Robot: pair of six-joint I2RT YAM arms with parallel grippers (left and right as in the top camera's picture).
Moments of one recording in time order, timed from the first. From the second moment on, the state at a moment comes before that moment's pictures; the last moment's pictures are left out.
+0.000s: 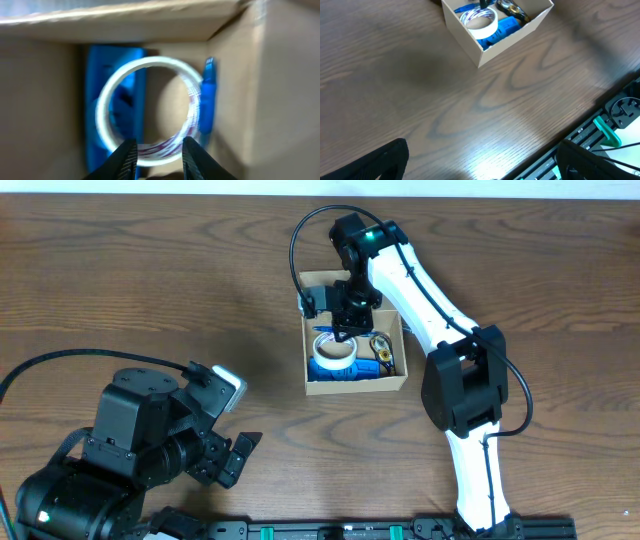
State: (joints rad) left arm -0.39 0.85 1.26 -1.34 0.24 0.12; right arm 0.44 2.32 2.08 -1.39 -0.30 -1.12
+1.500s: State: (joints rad) left arm -0.39 0.85 1.26 -1.34 0.24 0.12; right arm 0.12 1.82 2.04 -1.42 -0.09 -0.64
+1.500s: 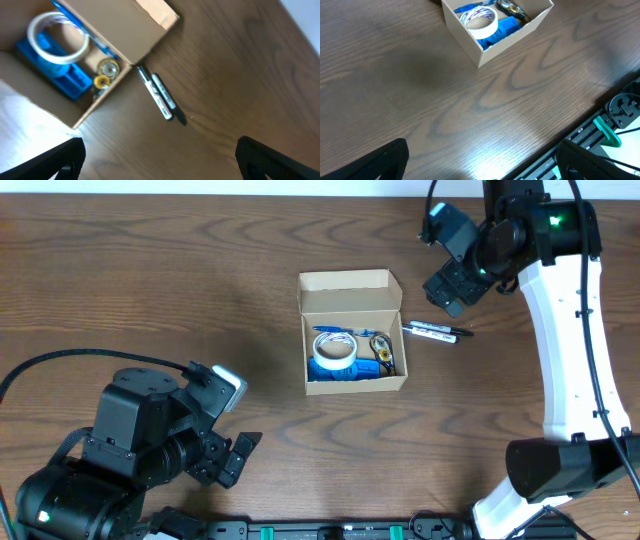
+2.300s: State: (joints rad) left arm -0.39 0.85 1.26 -1.34 0.24 0.12; right arm 0.07 1.83 1.40 -0.93 -0.08 -0.60
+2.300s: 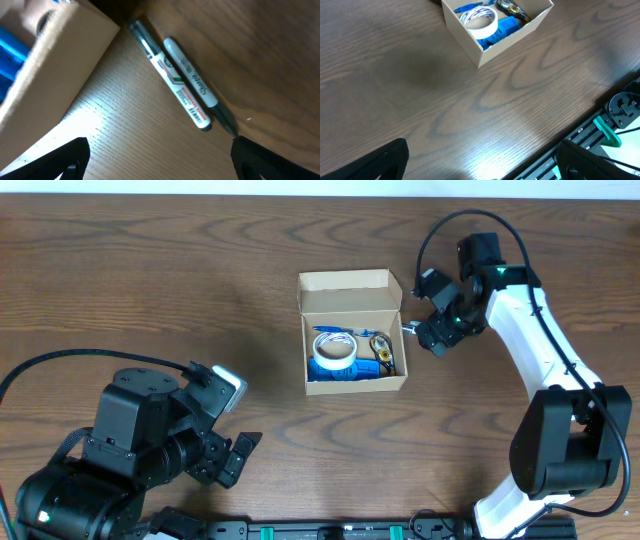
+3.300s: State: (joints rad) left arm -0.39 0.85 1.26 -1.34 0.24 0.12; right arm 0.07 1.83 1.13 -0.45 -0.02 -0.57
